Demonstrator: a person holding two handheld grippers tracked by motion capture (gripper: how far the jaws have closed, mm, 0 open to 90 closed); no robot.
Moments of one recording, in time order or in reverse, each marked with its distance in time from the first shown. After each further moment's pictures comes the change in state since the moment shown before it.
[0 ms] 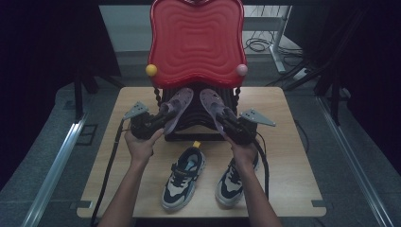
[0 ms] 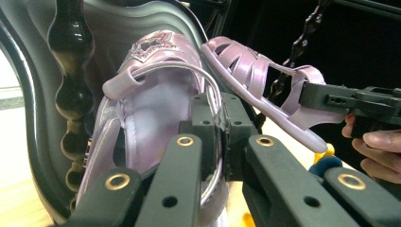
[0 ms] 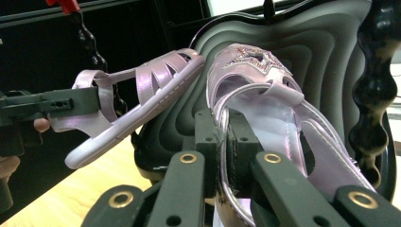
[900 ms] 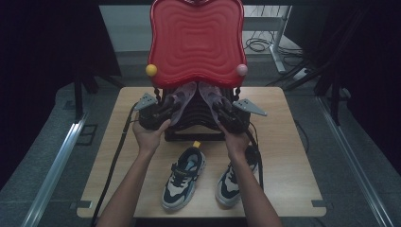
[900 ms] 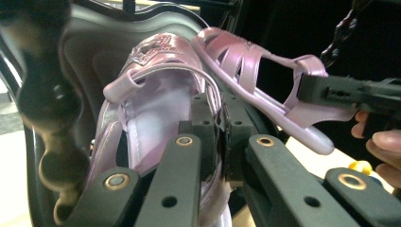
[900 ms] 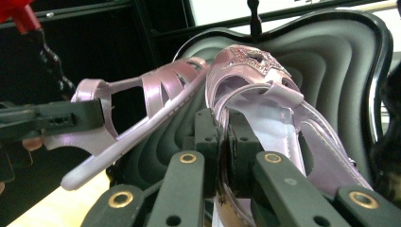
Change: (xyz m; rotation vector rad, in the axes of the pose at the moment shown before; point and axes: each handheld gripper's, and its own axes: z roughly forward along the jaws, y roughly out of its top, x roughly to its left) left arm 0.003 0.015 0.030 -0.007 0.059 0.061; right arm 0.000 0.016 0.033 -0.033 -0.072 -0.017
